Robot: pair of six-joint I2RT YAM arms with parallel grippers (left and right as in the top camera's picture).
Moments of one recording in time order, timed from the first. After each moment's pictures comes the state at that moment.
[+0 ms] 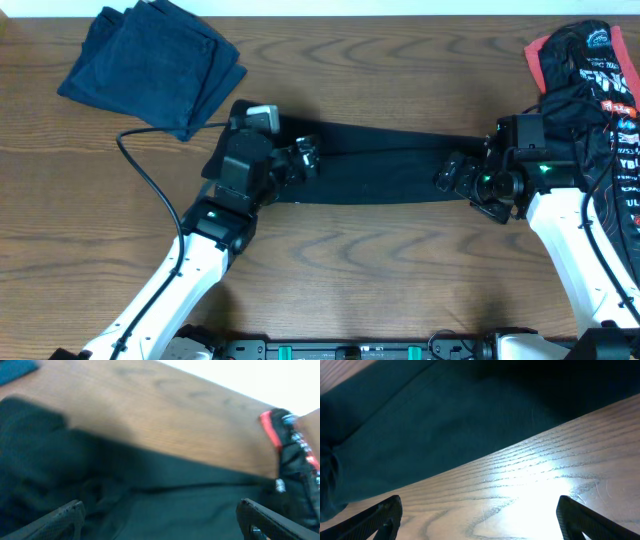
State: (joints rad) left arm -0.40 1.25 0.73 -0.07 0.04 -0.57; right arm 0.04 1.39 0.96 -0.82 -0.24 0.57
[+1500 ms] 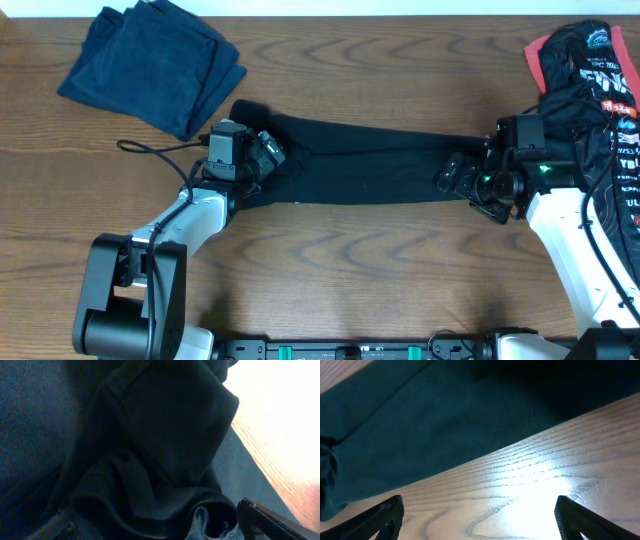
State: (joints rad) left arm -0.17 1.65 0.73 0.06 0.13 -0.88; right arm 0.04 1.39 0.96 -0.82 -0.24 0.57
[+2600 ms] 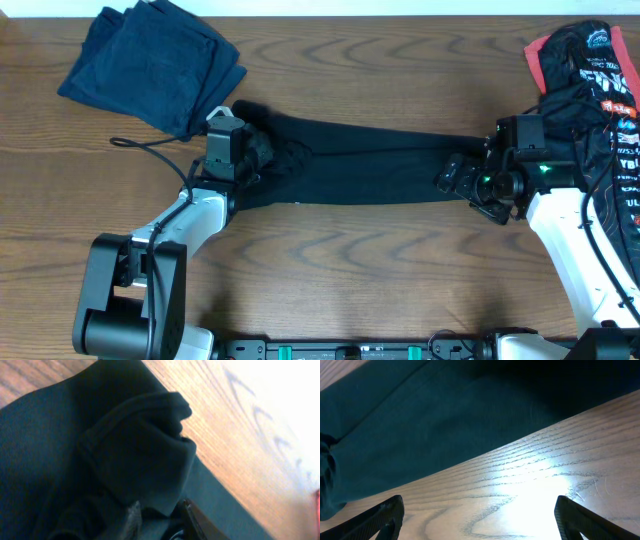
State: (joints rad) left arm -0.17 1.65 0.73 0.20 0.08 -0.87; right arm 0.04 1.39 0.96 -0.83 -0.24 0.57
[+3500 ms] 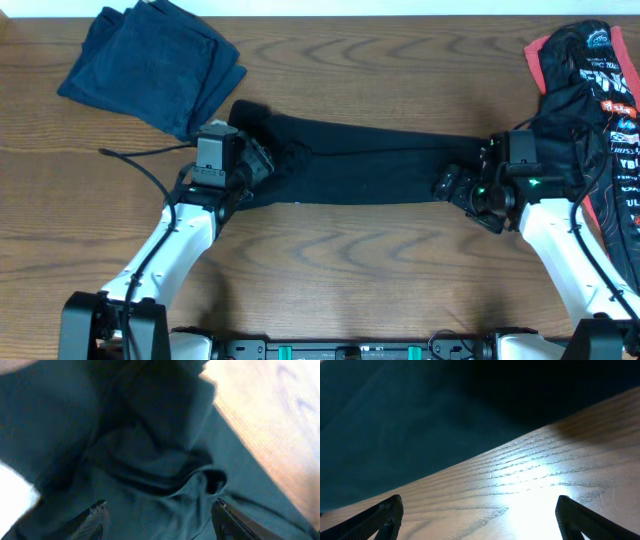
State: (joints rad) left arm -0.17 1.45 0.73 -0.18 0.13 -0.84; right arm 0.04 1.39 0.82 -0.68 -0.22 0.58
